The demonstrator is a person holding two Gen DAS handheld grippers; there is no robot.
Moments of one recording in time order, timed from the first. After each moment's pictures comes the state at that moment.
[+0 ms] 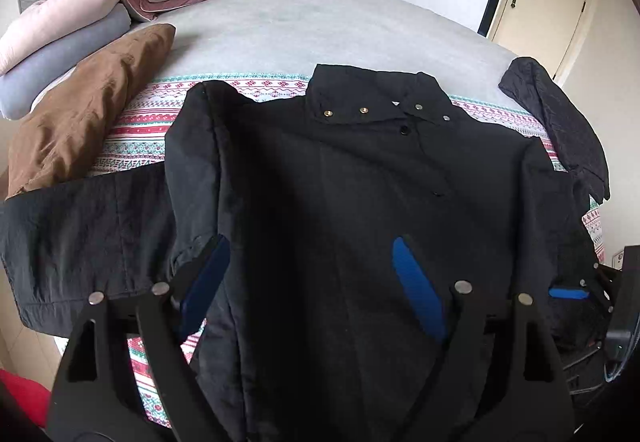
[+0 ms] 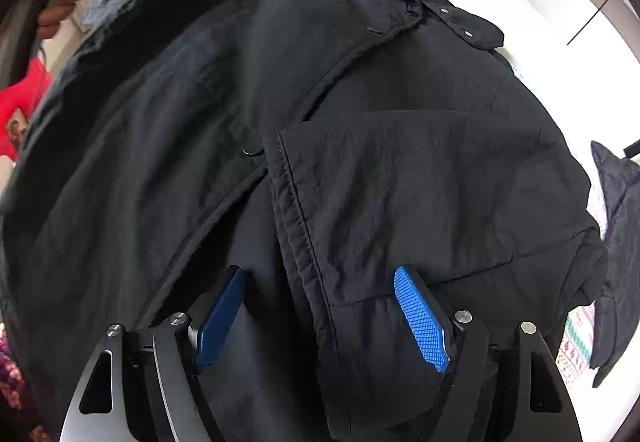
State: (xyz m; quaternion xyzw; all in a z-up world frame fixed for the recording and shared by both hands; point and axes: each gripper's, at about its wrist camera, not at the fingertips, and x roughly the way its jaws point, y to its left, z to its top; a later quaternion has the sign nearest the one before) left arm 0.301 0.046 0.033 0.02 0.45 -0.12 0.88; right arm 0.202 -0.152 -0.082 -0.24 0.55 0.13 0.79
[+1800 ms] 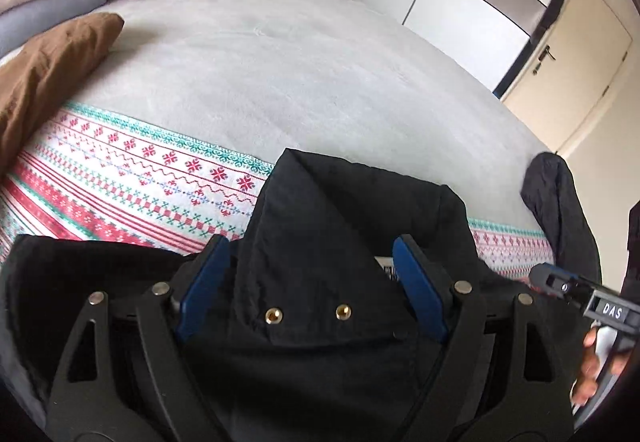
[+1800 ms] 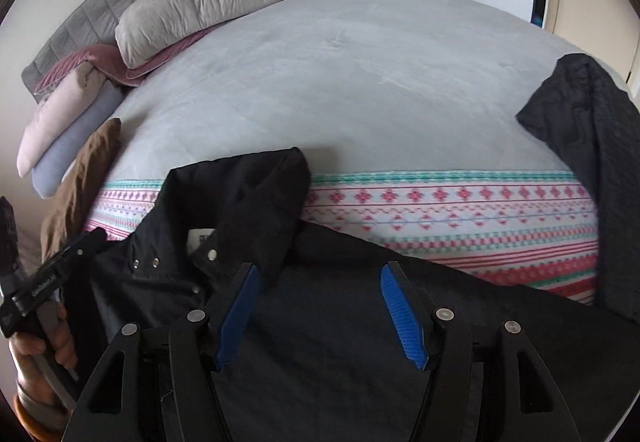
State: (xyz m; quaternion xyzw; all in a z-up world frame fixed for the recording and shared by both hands) left arm 0.512 -0.022 -0.006 -0.13 0.44 -0.11 0.88; right arm 0.497 -0.252 -0.024 0.12 0.49 0.02 0.86
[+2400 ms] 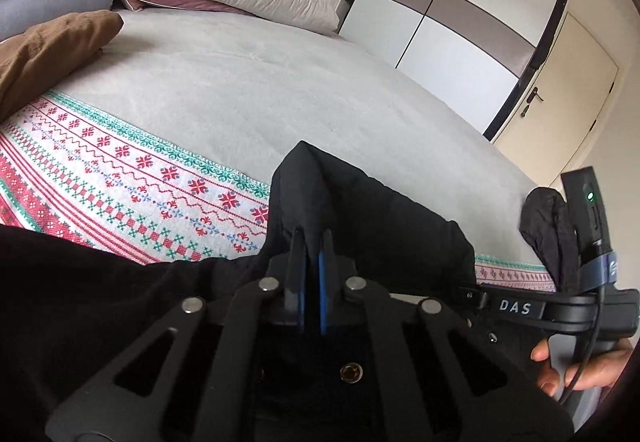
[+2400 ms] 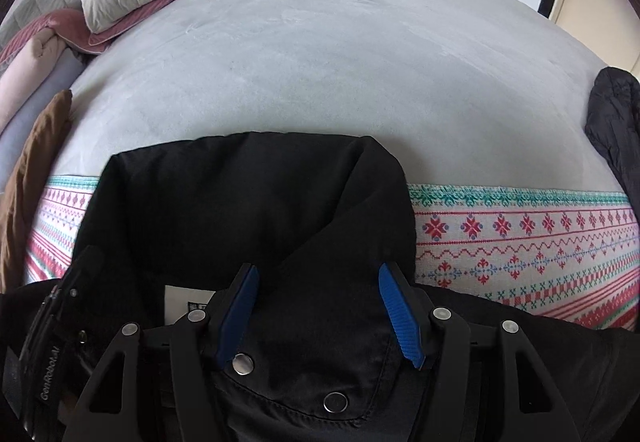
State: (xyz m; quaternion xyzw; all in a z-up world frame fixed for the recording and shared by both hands) left arm 0.499 -0.020 -0.036 -0.17 0.35 -0.13 0.91; right arm 0.574 -0.192 -0.093 0.07 0.54 -0.08 0.83
